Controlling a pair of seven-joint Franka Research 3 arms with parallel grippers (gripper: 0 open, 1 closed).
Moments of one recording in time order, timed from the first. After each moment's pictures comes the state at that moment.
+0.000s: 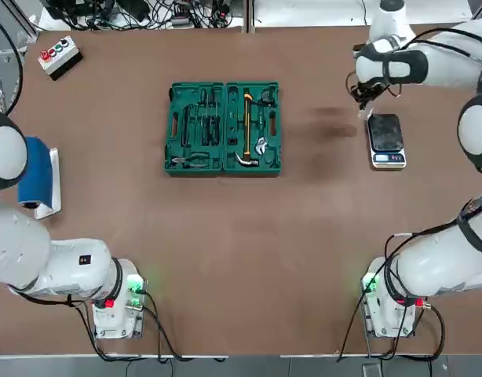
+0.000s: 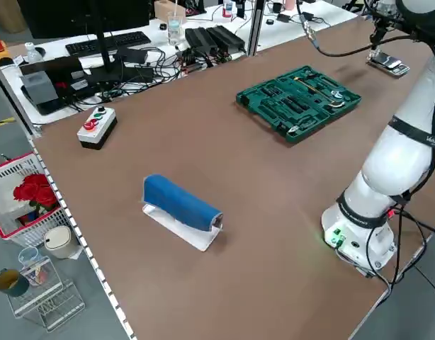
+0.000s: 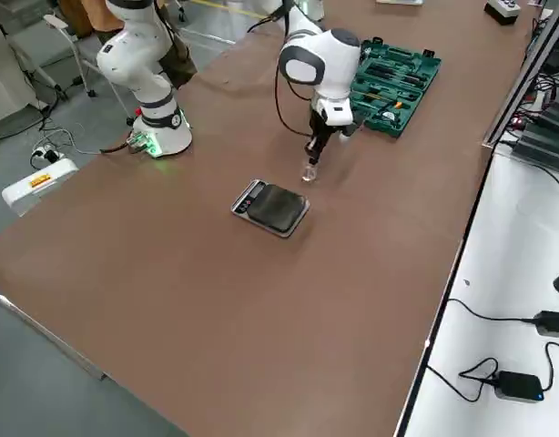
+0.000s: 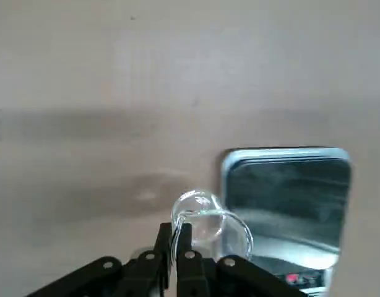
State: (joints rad) left arm 0.06 0.07 -0.11 -1.51 -0.04 1.52 -0.19; right arm 0.11 0.23 -0.01 -2.13 -0.17 2.24 0.20
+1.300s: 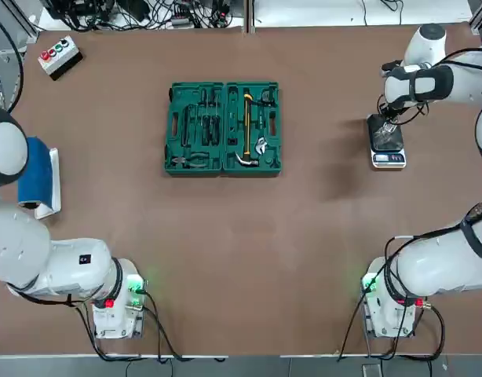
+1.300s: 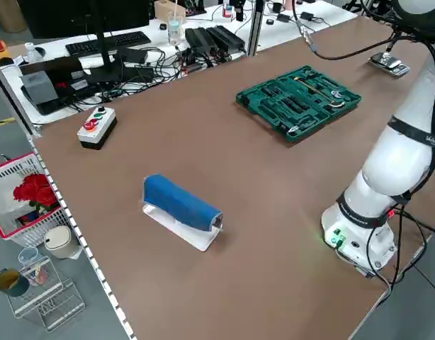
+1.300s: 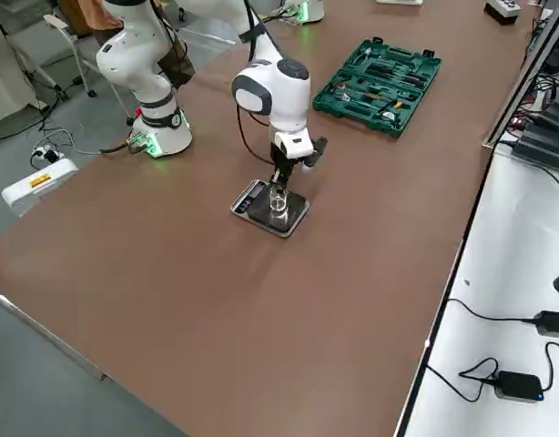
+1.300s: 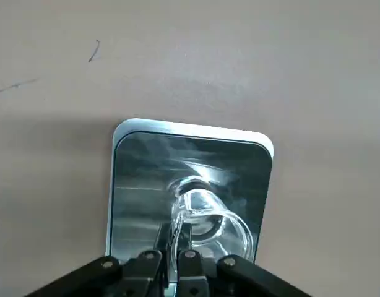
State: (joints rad) left arm 0.07 0.08 -0.10 -1.51 -0.07 1.52 -0.15; right arm 0.09 0.16 -0.20 -2.35 -0.17 2.48 -0.08
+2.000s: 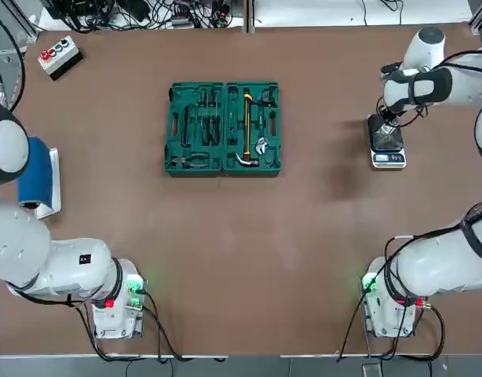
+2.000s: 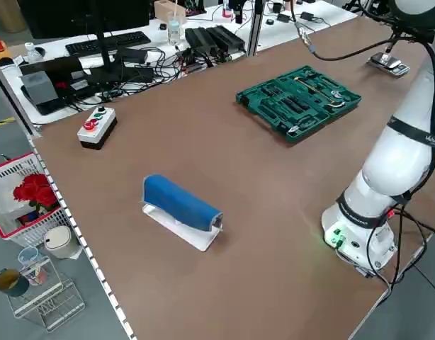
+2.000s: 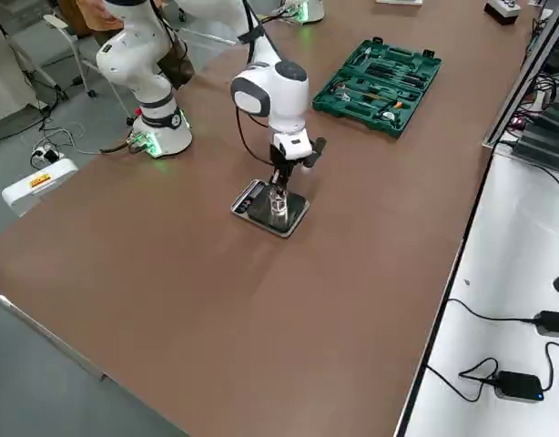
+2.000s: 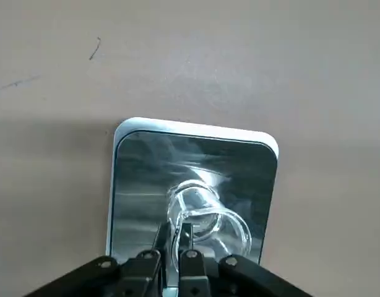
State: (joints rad) left arm 0.07 0.10 -0.10 -1.51 -0.07 1.52 -0.15; right arm 0.09 0.17 -0.20 -2.37 -0.17 2.51 -0.08
